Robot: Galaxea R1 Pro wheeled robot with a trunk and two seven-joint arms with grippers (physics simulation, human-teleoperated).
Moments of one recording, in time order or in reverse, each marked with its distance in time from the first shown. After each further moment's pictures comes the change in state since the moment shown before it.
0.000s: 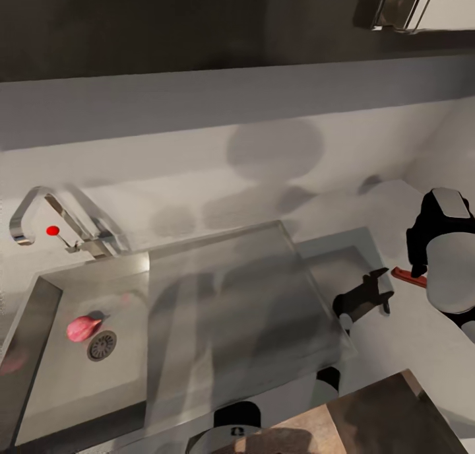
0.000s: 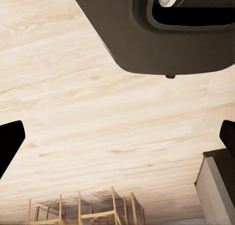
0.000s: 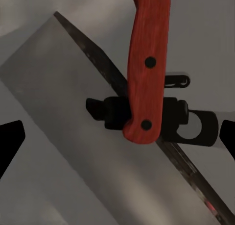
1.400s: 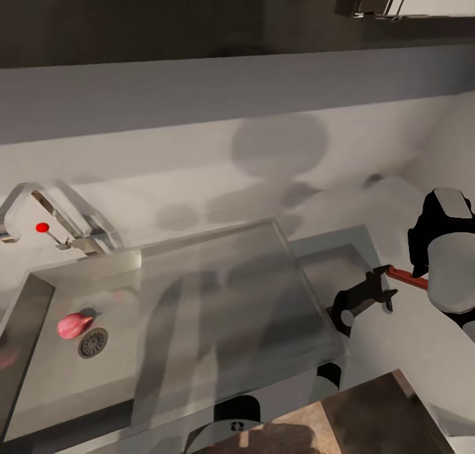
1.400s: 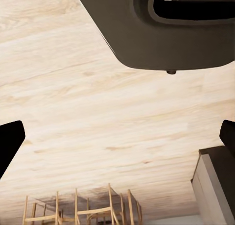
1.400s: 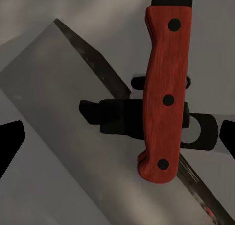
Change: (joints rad) left arm 0.000 0.001 -0.001 -0.001 0.000 0.000 0.000; right arm 0.000 -0.005 0.000 -0.001 -0.002 0.000 0.000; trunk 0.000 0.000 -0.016
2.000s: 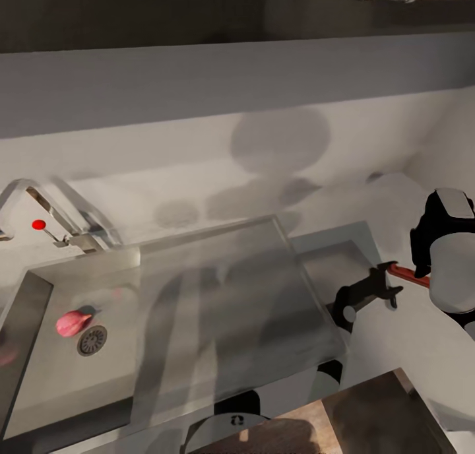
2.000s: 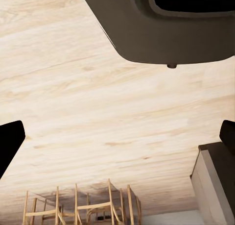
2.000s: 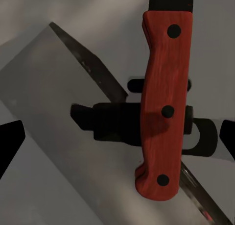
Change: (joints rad) left arm 0.000 0.000 0.001 0.000 0.000 0.000 0.000; right arm 0.000 -0.008 -0.001 0.000 0.002 0.000 0.000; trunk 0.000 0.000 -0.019
